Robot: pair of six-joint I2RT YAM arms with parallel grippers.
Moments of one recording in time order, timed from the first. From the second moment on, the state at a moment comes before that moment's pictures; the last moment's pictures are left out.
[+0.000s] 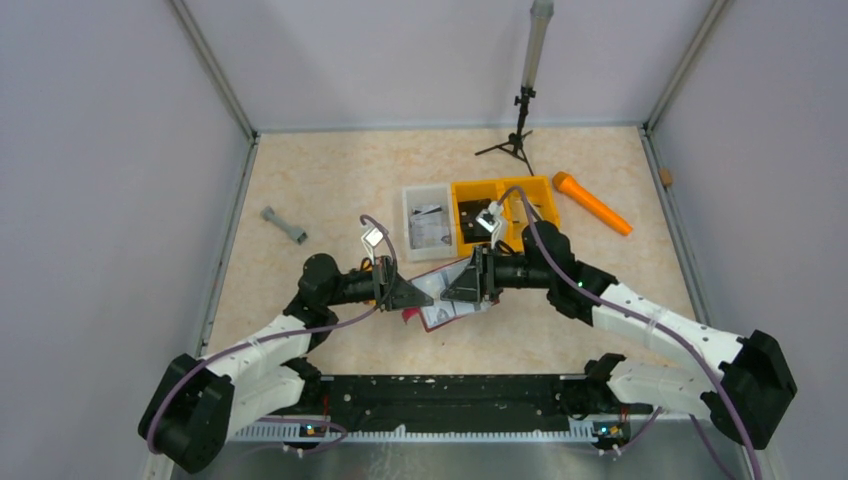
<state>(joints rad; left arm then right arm) -0.51 0.99 0.28 0.72 0.93 -1.13 0.79 1.05 0.70 -0.01 -0.55 0.75</state>
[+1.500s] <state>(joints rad) -0.54 0.98 0.28 0.88 0.96 -1.20 0.70 0.96 0.49 0.36 -0.71 1.02</state>
